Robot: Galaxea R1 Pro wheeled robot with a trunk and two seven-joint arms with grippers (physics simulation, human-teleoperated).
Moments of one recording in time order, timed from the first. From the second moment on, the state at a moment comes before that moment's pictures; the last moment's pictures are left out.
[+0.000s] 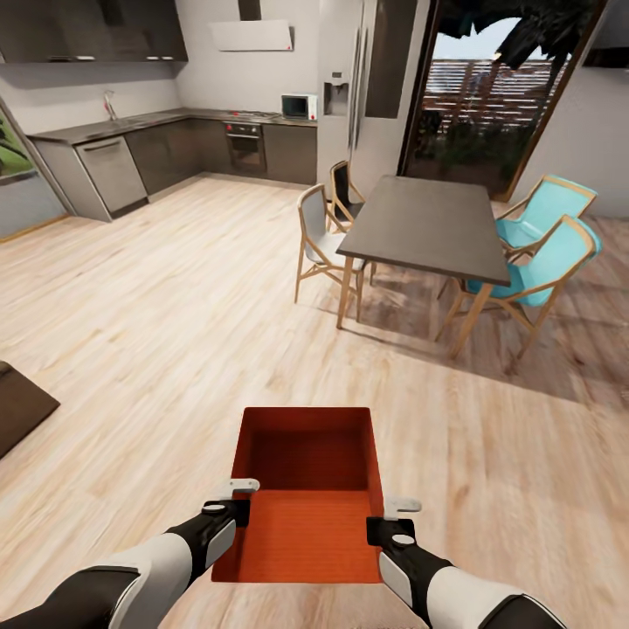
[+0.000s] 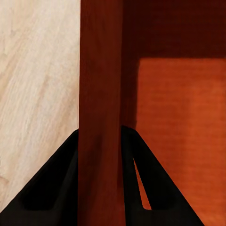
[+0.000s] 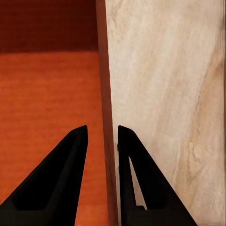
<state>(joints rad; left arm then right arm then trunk) -0.80 -0.10 -0.01 -0.01 0.01 0.04 0.20 -0.71 0.15 0.45 -0.05 -0.45 -0.12 -0.25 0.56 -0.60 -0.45</state>
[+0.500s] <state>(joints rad) -0.80 -0.10 -0.01 -0.01 0.01 0.04 0.20 -0.71 0.15 0.45 -0.05 -0.45 -0.12 -0.25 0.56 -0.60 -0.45</state>
